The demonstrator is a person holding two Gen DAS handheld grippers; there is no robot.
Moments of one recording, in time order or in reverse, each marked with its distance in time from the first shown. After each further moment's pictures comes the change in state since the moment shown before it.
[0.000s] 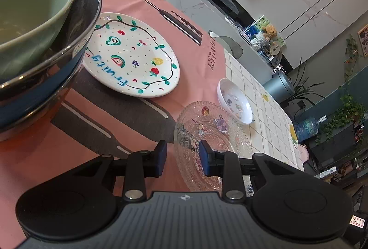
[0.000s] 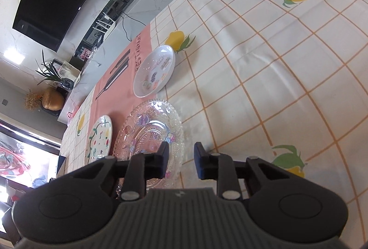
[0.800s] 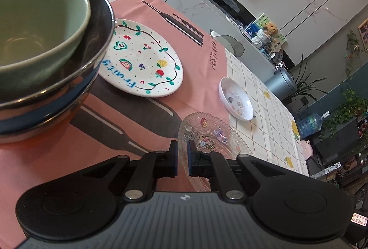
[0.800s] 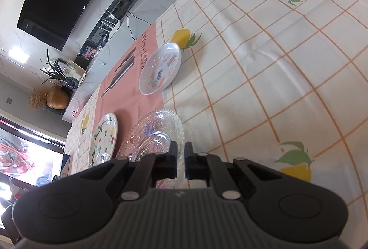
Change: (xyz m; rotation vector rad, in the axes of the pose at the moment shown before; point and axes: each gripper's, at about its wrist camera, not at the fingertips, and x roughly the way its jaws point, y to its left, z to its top) left arm -0.022 -0.003 -0.003 0.024 0.015 0.026; right arm -0.004 0.005 -0.005 -0.002 0.006 0.022
